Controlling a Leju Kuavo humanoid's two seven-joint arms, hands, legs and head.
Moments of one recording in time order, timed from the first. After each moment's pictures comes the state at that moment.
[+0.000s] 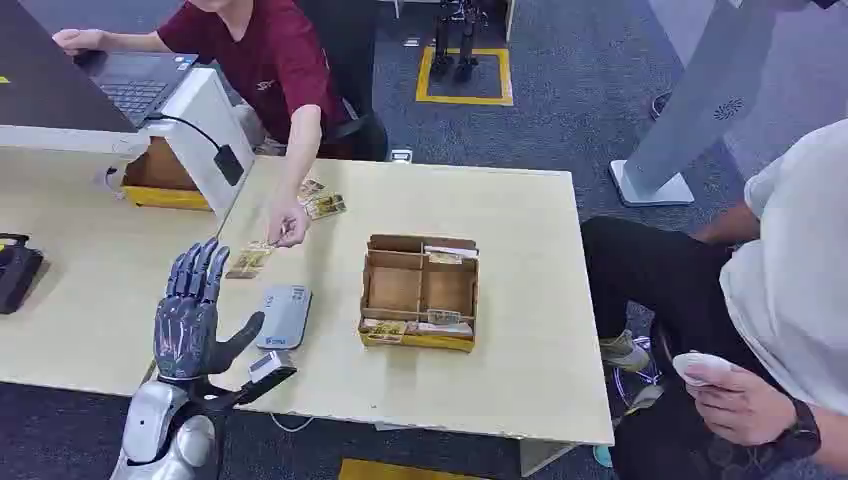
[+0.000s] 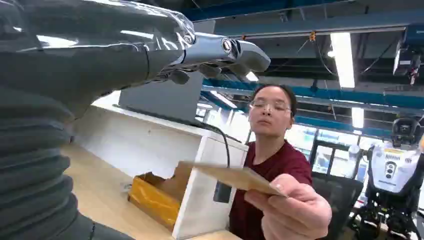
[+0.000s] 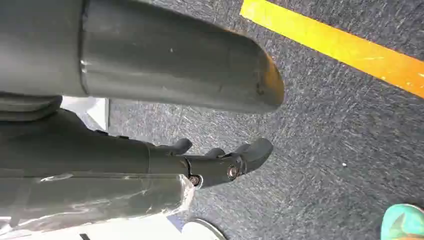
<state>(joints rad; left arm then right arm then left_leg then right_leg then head) -0.01 0.04 -0.03 -1.49 -1.25 0.69 -0.40 0.00 0.09 -0.47 -0.20 1.12 -0.42 -0.19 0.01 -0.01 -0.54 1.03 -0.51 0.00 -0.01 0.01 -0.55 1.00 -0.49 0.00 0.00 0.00</state>
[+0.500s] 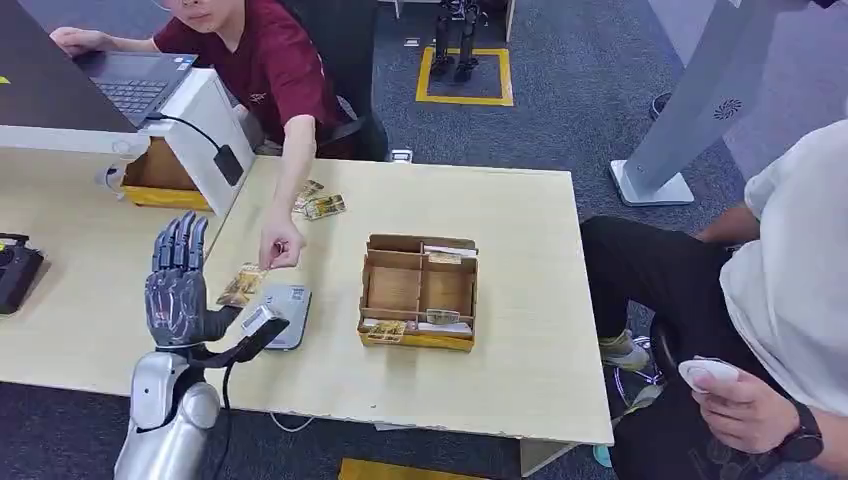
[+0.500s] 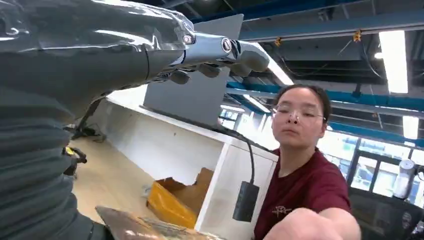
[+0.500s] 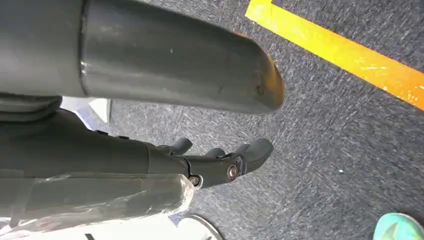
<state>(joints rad) -0.15 -0.01 0.07 -1.37 -1.28 0.69 -0.36 0.00 0.11 -0.45 -0.19 1.16 -0.43 -0.15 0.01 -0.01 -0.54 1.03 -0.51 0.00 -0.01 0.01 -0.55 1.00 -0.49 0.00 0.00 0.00</state>
